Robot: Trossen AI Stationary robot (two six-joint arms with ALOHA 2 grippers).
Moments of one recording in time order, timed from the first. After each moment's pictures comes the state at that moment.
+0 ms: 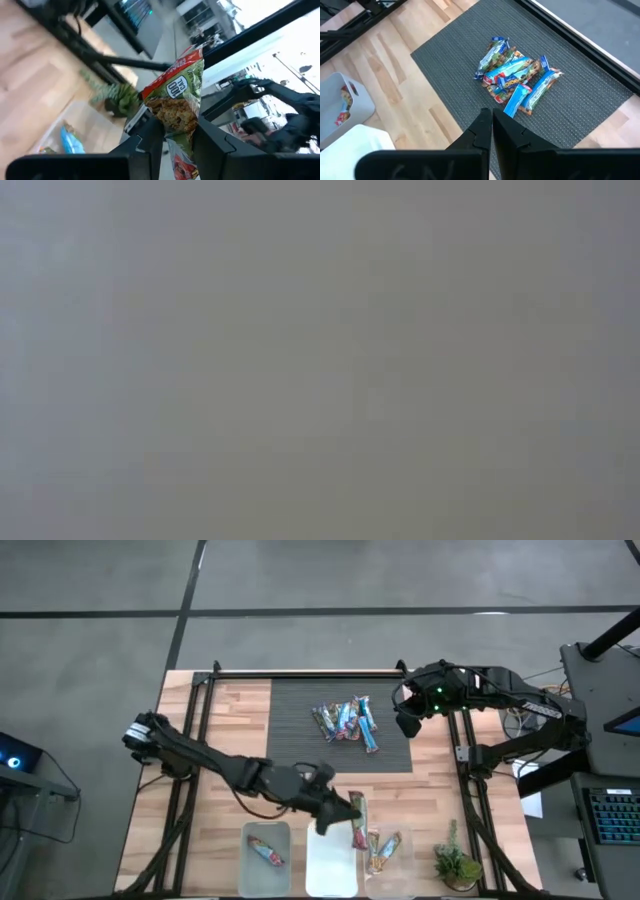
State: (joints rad) left arm -0.37 1.66 1.41 0.12 -0.12 -1.01; right arm -0.18 1.18 1.45 -1.13 0.13 0.52
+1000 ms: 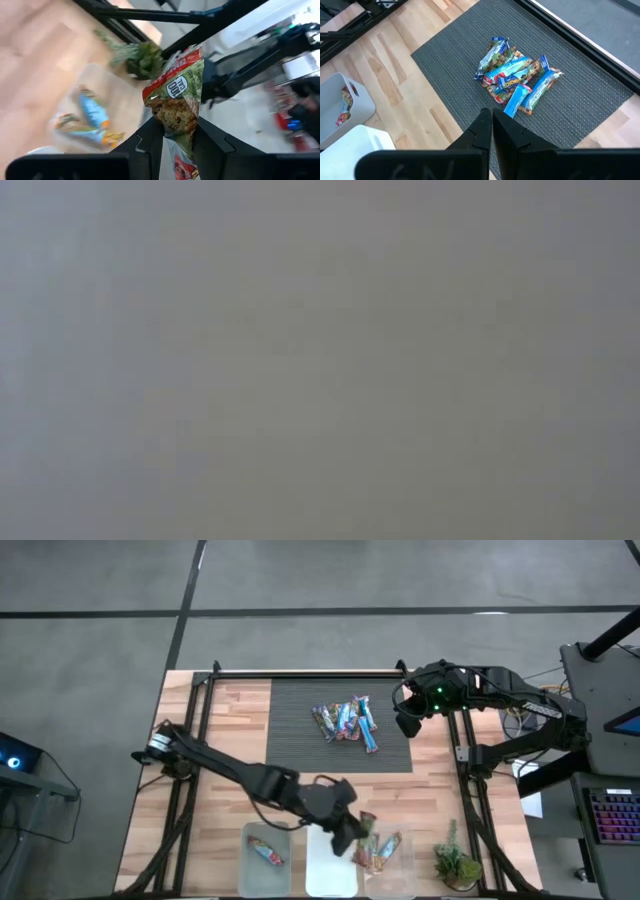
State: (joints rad) left arm -0.38 1.84 1.73 -0.30 -0.04 -0.92; right arm -0.18 1.18 1.45 -1.12 0.13 0.52
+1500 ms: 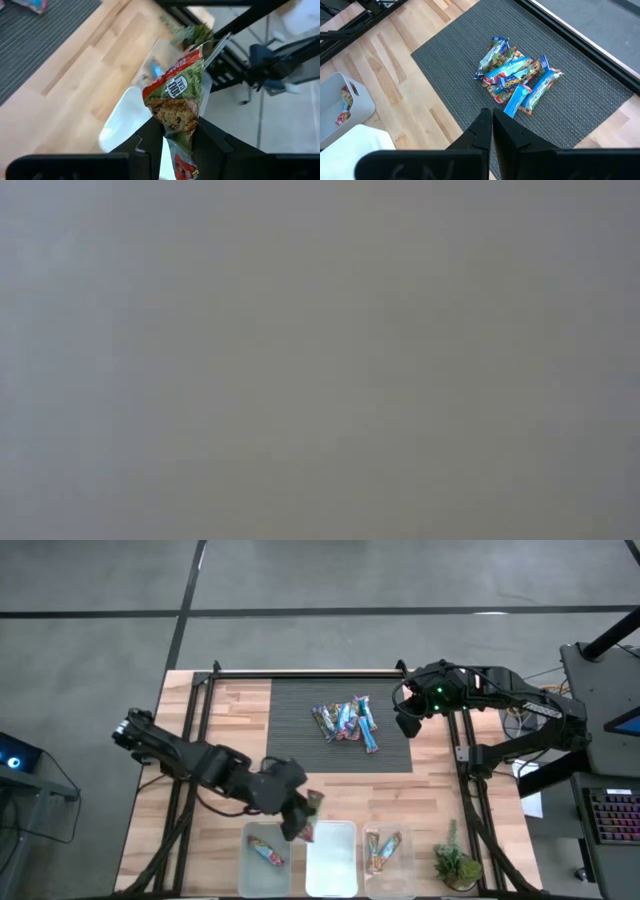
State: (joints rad) left arm -0.46 1.57 1.73 -0.85 -0.21 -0.98; right arm -0.18 1.18 1.45 -1.12 0.13 0.52
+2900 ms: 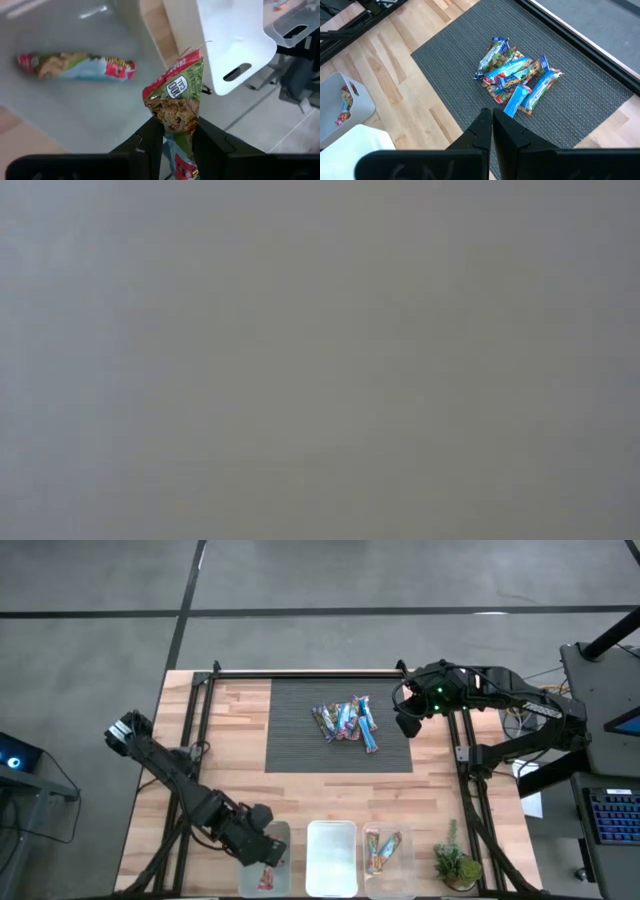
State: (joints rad) left arm -0.69 1.53 1.29 -0.72 -0.01 -1.85; right arm -0.18 1.18 1.45 -1.12 0.13 0.52
